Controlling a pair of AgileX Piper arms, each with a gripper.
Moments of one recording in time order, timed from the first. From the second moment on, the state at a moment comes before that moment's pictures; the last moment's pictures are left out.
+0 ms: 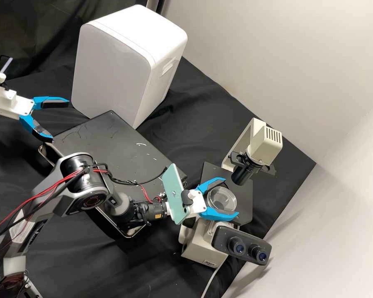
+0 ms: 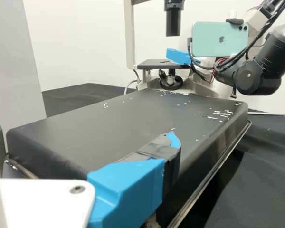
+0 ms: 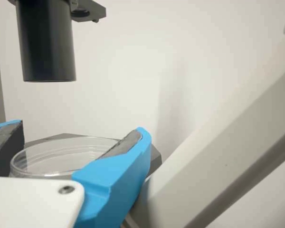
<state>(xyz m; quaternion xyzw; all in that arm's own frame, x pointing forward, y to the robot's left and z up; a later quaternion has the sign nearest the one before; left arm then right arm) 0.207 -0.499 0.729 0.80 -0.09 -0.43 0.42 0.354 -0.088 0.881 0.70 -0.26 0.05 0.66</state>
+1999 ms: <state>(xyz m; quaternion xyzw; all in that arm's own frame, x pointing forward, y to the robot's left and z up) 0.211 -0.499 0.728 0.79 -0.09 -0.43 0.43 0.363 -0.071 0.872 0.69 -0.21 0.03 0.69</state>
